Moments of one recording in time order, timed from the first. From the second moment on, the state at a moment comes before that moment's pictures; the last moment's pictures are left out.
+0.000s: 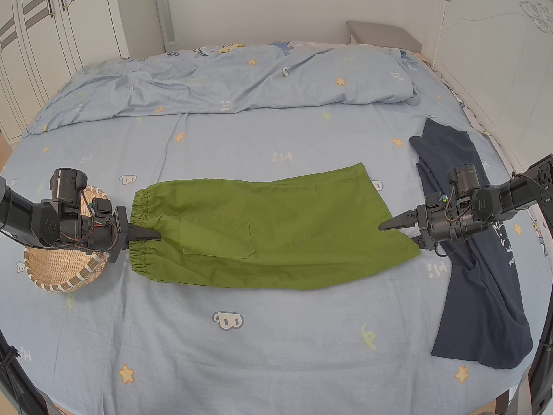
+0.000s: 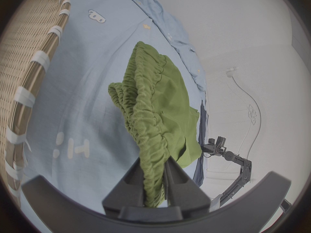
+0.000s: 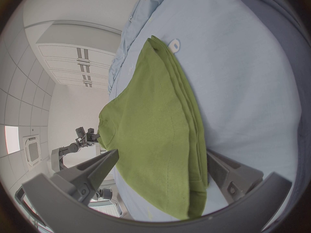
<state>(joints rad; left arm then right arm) 0.12 1.94 -1.06 -0.13 -0.82 -0.46 0.04 2.21 -1.40 0.12 0.88 0.25</state>
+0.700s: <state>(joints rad) 0.13 1.98 -1.07 -0.12 -0.82 -0.46 0.00 2.23 -1.41 0.12 0.88 0.27</state>
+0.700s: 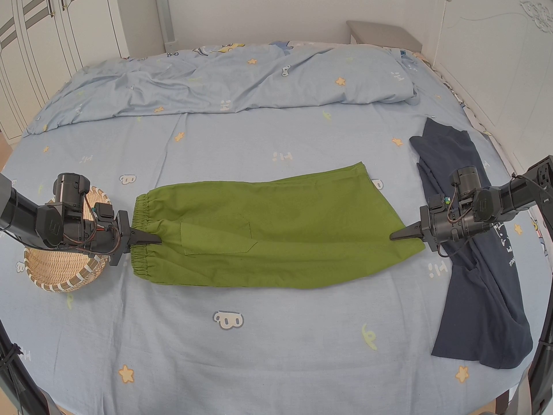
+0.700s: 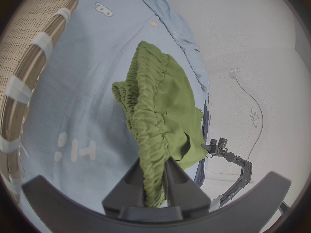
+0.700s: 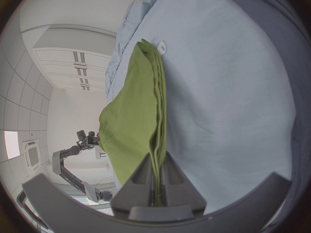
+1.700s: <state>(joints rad) 0.24 1.96 -1.08 0.51 -0.78 0.04 0.07 1.90 -0.55 -0.27 0.87 0.13</state>
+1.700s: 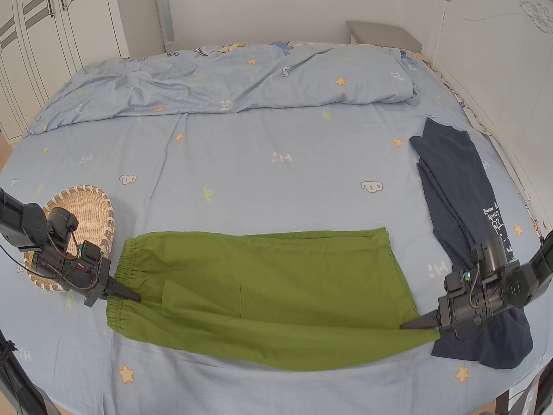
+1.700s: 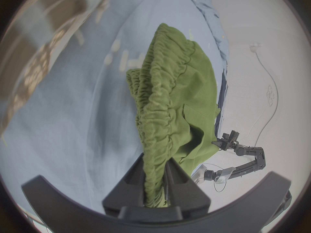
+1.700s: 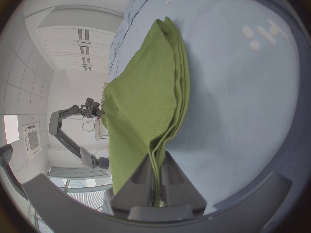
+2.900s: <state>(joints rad) 0.26 1.70 -0.97 0.60 -0.50 0.09 0.10 1.52 -0.48 -0.54 0.68 0.38</state>
